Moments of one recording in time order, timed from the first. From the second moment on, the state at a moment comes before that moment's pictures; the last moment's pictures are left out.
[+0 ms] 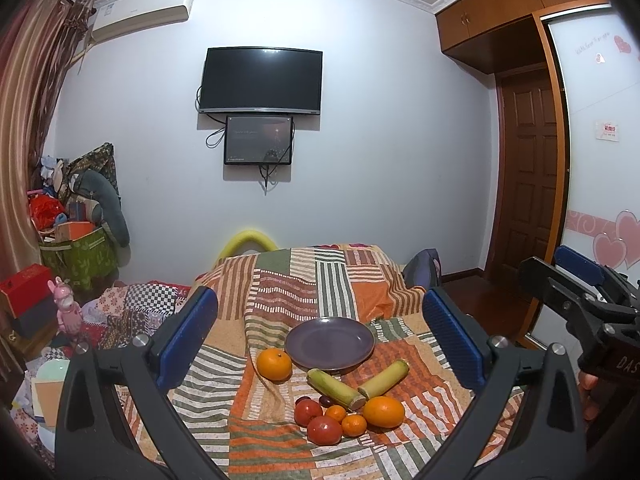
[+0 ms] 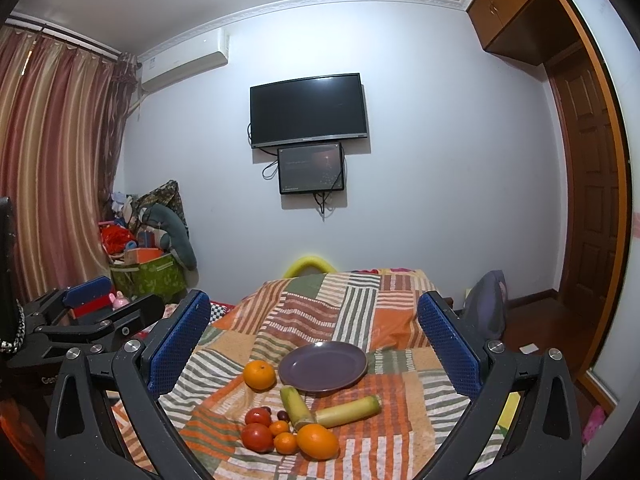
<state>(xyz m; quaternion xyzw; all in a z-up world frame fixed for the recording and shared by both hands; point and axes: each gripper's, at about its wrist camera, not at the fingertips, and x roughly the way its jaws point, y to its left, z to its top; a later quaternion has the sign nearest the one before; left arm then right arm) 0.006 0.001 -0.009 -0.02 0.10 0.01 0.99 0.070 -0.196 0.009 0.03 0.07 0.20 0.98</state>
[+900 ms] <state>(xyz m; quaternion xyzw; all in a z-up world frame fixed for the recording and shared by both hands) 0.008 -0.002 -0.009 -0.01 0.10 0.01 0.99 0.073 -0.195 0.008 0.02 0.08 0.20 0.98</state>
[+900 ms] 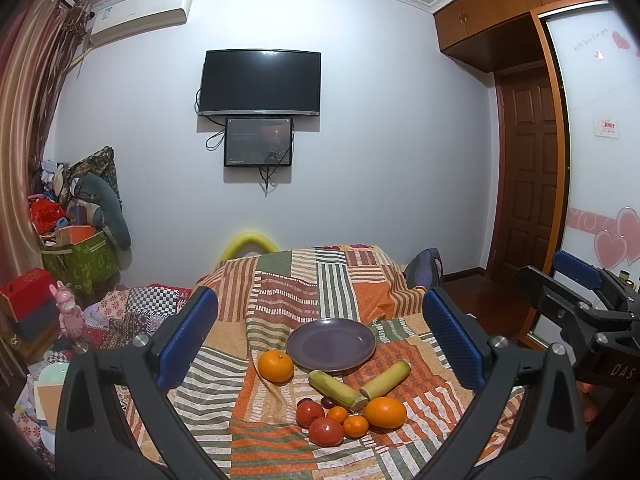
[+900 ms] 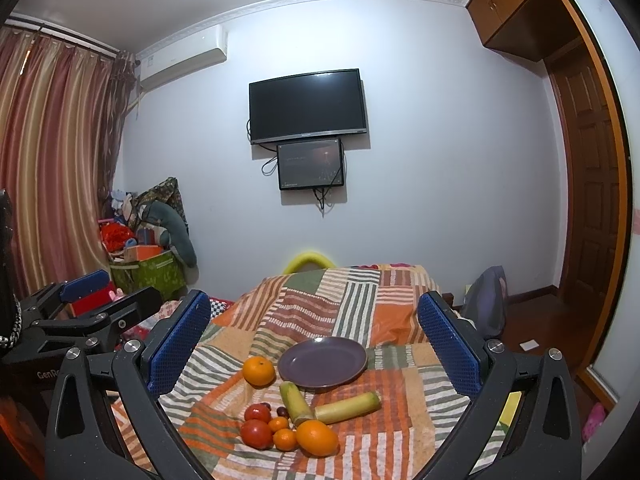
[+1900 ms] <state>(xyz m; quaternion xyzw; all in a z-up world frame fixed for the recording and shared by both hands) 0.061 0.014 -0.045 0.00 0.20 -0.01 0.98 0.123 -0.200 -0.030 -0.01 0.18 0.20 0.96</state>
